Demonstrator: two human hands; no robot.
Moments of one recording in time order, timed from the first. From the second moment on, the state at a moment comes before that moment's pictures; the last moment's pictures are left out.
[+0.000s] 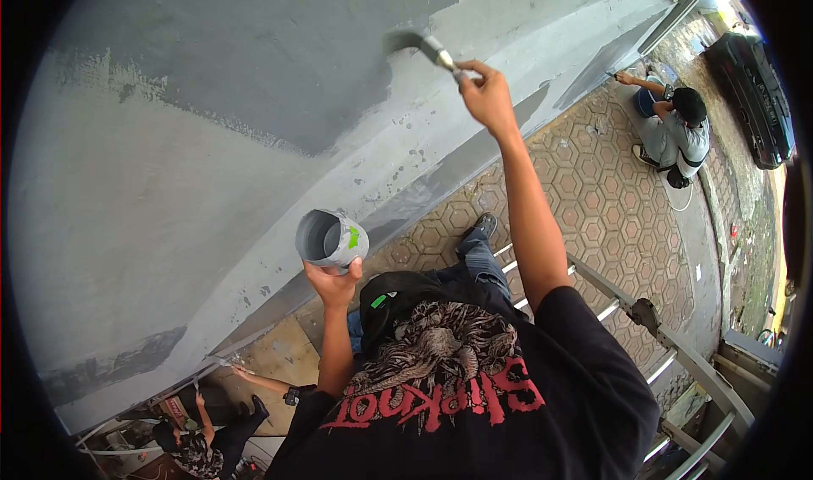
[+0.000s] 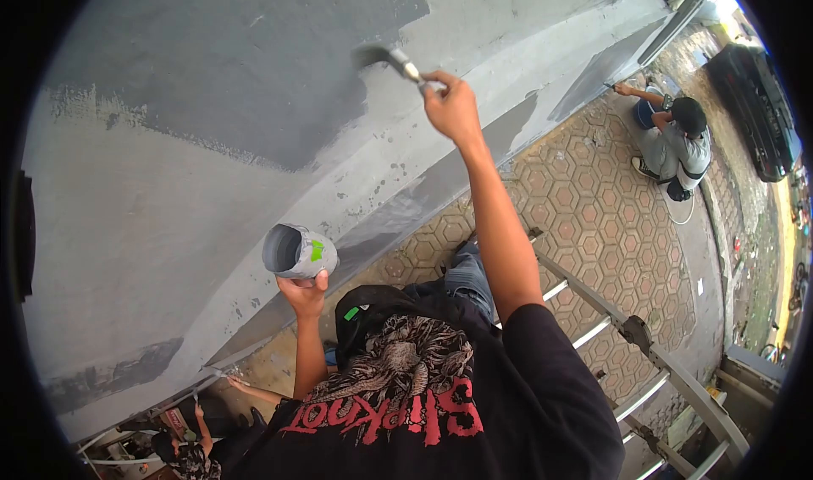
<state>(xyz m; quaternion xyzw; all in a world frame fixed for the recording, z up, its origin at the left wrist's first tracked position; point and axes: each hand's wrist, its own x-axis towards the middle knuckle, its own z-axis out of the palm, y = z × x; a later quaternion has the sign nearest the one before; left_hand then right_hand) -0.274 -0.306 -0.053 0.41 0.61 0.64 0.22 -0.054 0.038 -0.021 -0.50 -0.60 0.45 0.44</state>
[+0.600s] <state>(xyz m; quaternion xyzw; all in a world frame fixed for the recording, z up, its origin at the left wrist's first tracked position) -0.264 -0.284 -0.051 0.41 0.61 0.65 0.22 -0.096 -0.011 0.005 -0.46 -0.64 0.44 0.42</state>
